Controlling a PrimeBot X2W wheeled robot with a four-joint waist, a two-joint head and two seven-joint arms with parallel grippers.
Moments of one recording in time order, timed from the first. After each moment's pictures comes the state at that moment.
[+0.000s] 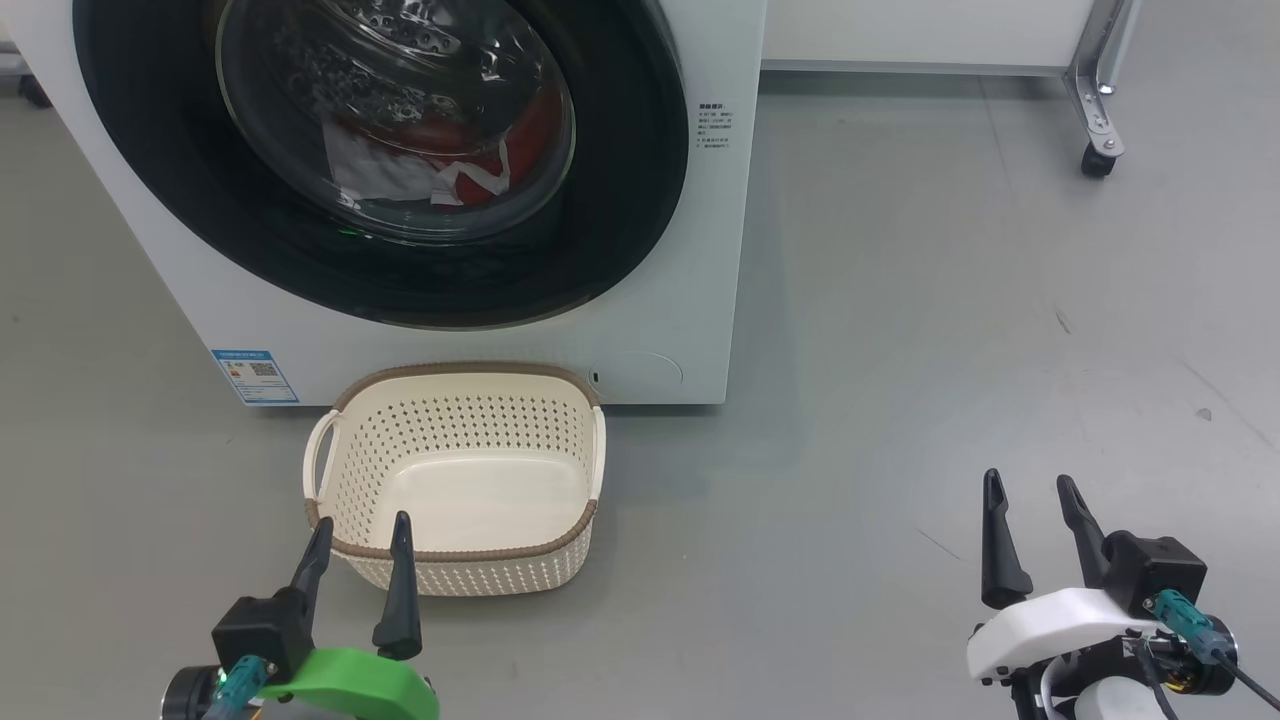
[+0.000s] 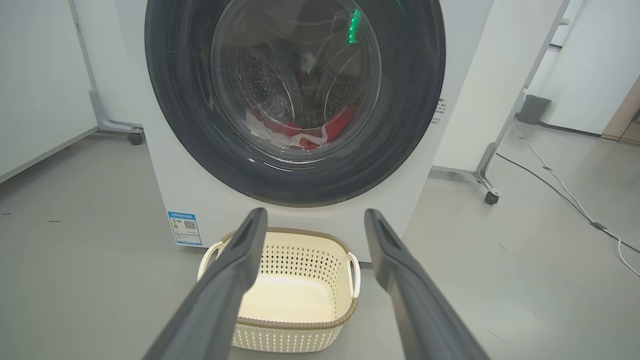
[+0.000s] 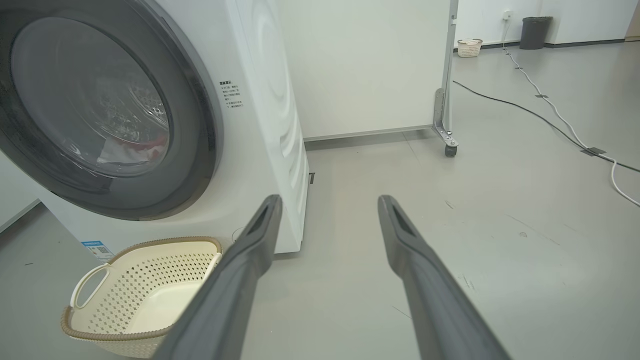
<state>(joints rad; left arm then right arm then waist) -0.03 0.04 -0.21 0.28 -0.40 0.03 -0.25 -0.02 -0.05 0.10 0.31 0.34 0.03 -0.25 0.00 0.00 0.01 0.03</state>
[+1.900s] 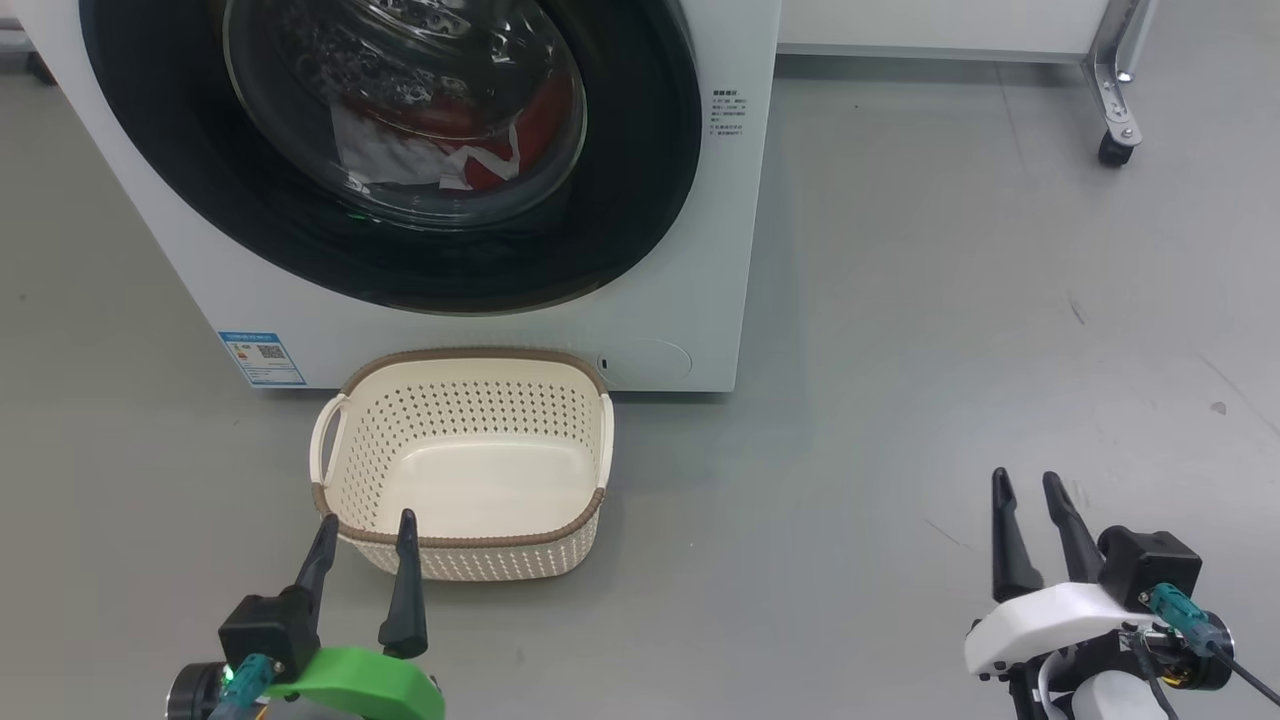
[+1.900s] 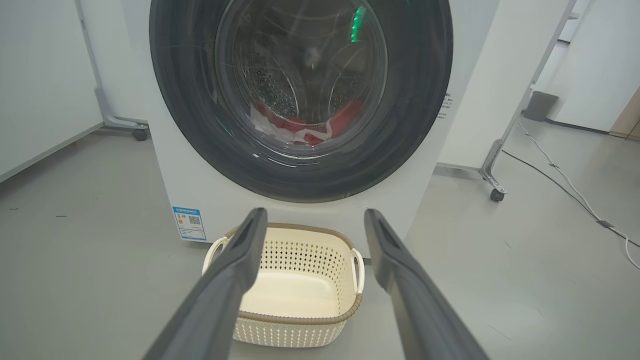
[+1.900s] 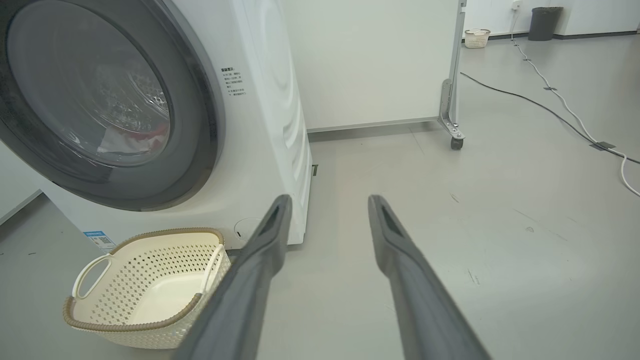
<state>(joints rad) -0.03 0.04 -0.22 0.27 -0.40 0.03 -0.25 -0.03 -0.05 0.10 0.34 0.34 0.03 -0.25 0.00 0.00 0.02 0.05</state>
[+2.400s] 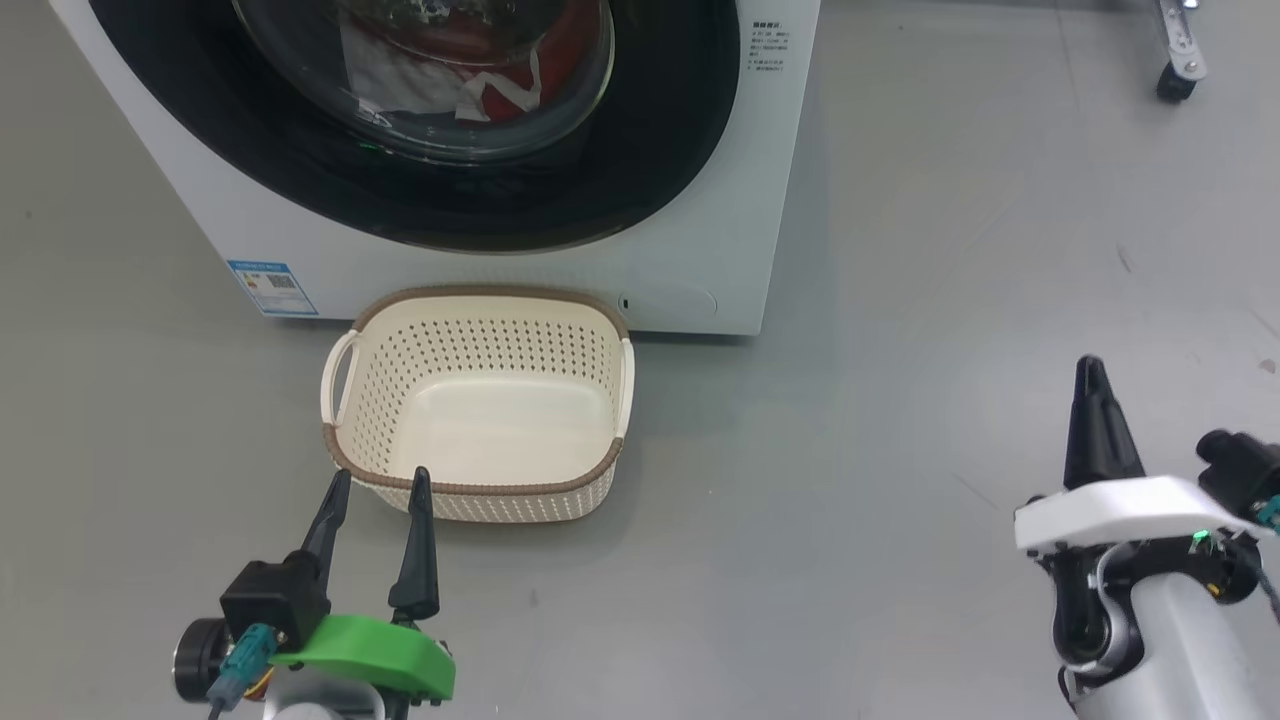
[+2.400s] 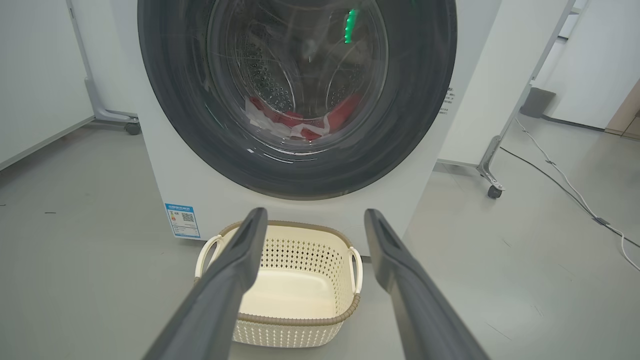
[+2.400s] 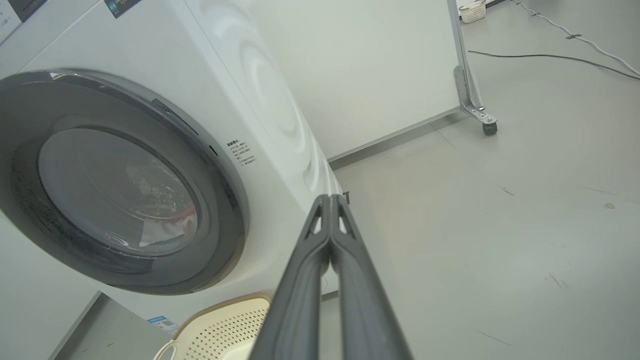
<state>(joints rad) -0.06 0.04 -0.24 0.23 -0.40 0.03 -0.25 -0.13 -0.04 0.03 0.26 0.56 0.08 -0.23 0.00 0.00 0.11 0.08</state>
